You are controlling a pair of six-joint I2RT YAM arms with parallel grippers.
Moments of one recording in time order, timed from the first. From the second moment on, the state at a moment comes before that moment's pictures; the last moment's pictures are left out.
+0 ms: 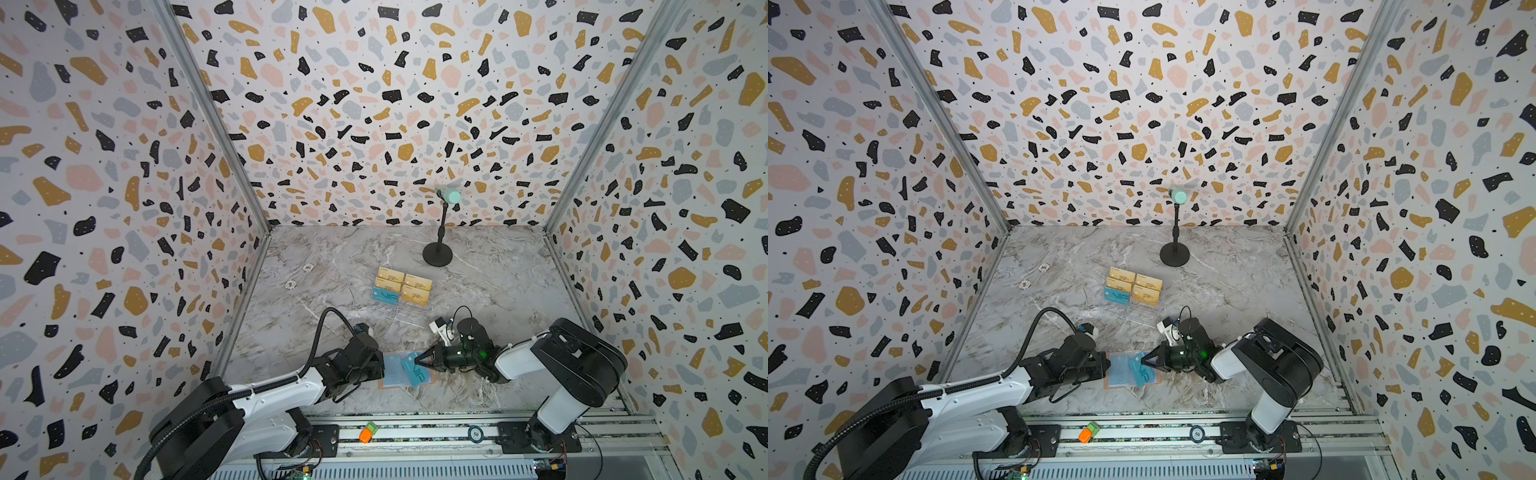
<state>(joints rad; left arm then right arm) -0.83 1.15 0.34 -0.09 0.03 -0.90 0.74 1.66 0.37 0.72 -0.70 1.02</state>
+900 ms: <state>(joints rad) -0.83 1.14 0.32 -0.08 0.02 -0.90 0.75 1.71 0.37 0.78 -0.68 1.04</state>
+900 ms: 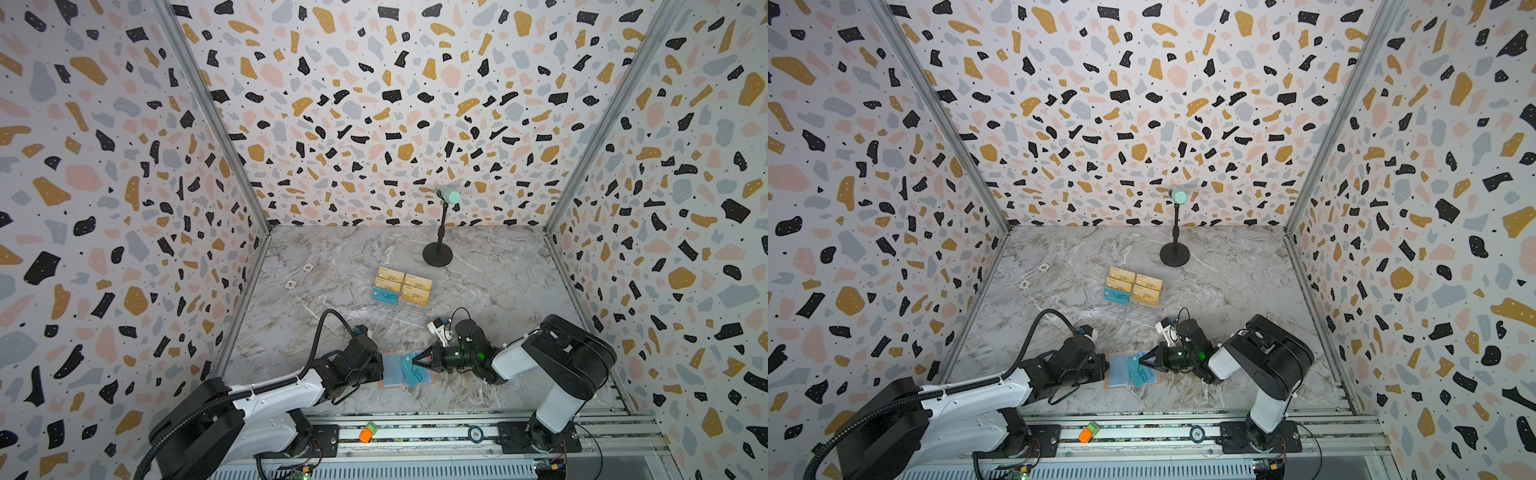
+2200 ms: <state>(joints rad) -0.83 1.14 0.32 -0.08 0.02 -0.91 0.77 1.67 0.41 0.66 -0.61 0.97</state>
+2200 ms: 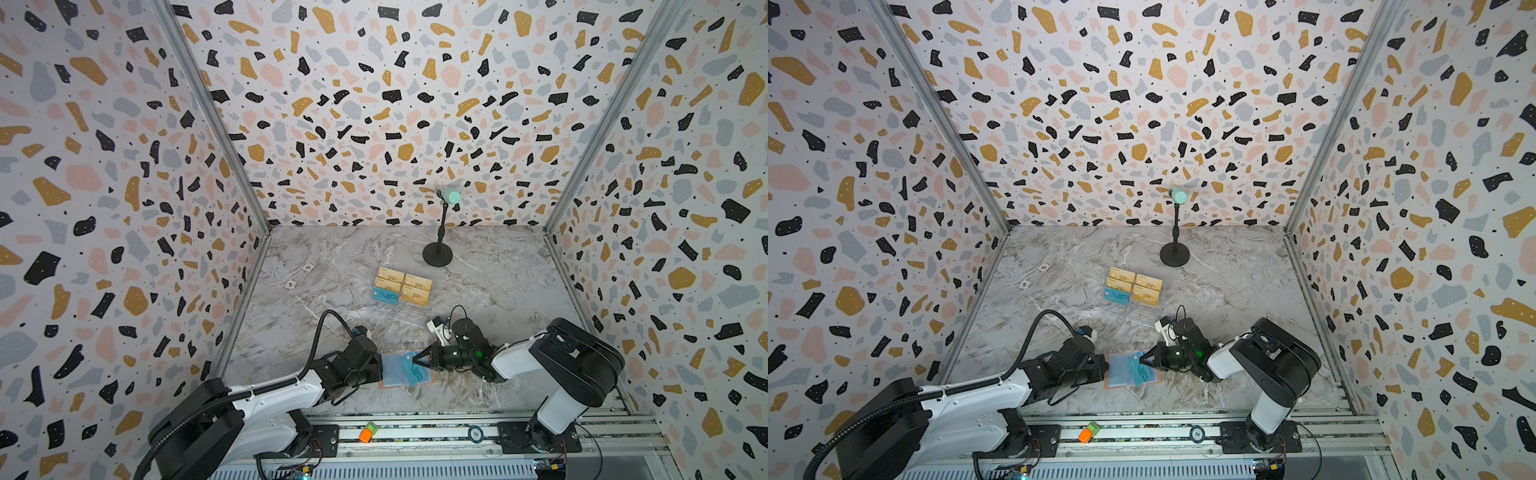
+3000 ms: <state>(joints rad) -0.83 1.14 0.32 -0.08 0.02 -0.91 0.80 1.68 0.40 0.70 -0.61 1.01</state>
